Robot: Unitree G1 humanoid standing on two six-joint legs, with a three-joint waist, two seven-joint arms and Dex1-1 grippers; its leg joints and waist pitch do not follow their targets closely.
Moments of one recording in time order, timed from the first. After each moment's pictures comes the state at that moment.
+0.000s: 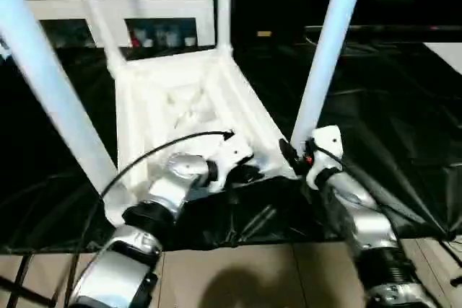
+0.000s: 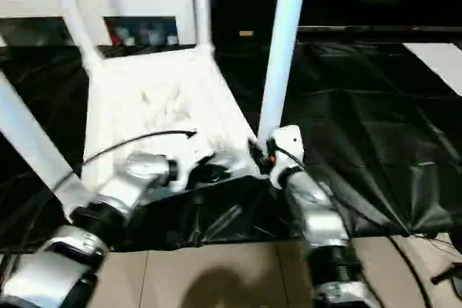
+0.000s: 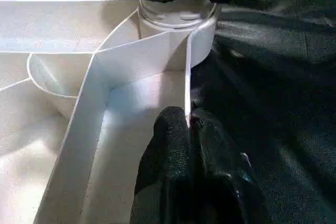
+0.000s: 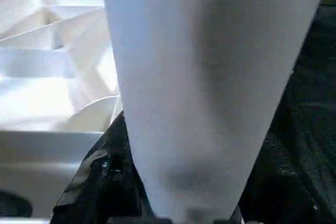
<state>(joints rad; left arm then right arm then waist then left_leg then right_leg) -0.65 0.09 -0.24 0.79 0.13 0.07 -0.91 -0.36 -0.08 -0.02 0.45 0.05 0.11 0.29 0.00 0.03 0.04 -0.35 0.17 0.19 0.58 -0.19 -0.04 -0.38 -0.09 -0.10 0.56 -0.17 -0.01</state>
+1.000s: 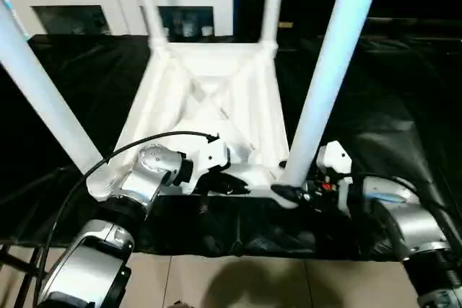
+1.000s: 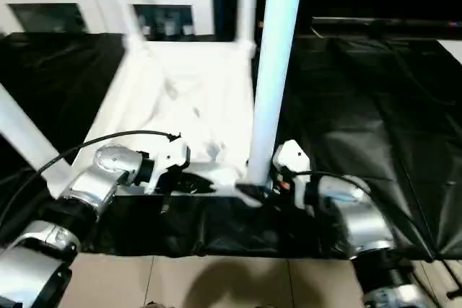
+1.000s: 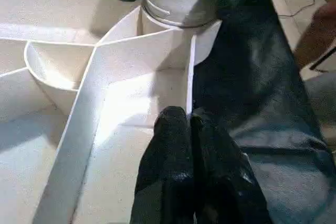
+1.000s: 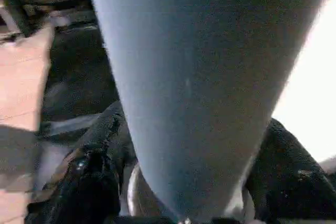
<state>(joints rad) -0.68 0.27 -0.26 0.84 0.06 -0.14 -1.35 -0.34 -0.43 0.14 0.36 0.22 0.10 1.21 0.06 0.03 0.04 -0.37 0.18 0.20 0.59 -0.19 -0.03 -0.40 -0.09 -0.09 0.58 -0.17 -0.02</state>
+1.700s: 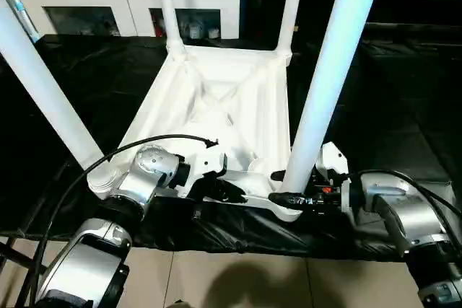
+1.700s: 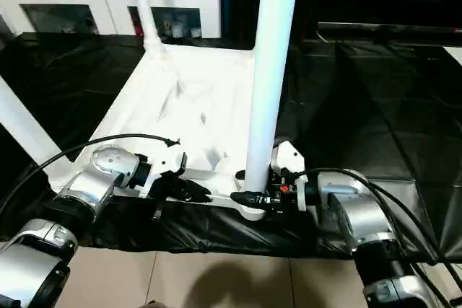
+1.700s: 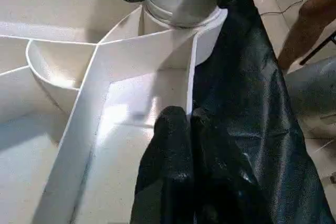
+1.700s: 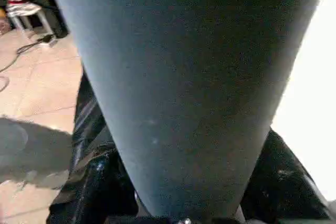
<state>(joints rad) -0.68 0.27 -0.26 0.87 0.06 -0.16 -1.38 -0.31 -0.42 0.14 0.32 0.23 0.13 1.22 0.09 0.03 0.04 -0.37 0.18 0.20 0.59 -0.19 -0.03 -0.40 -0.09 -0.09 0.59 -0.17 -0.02</state>
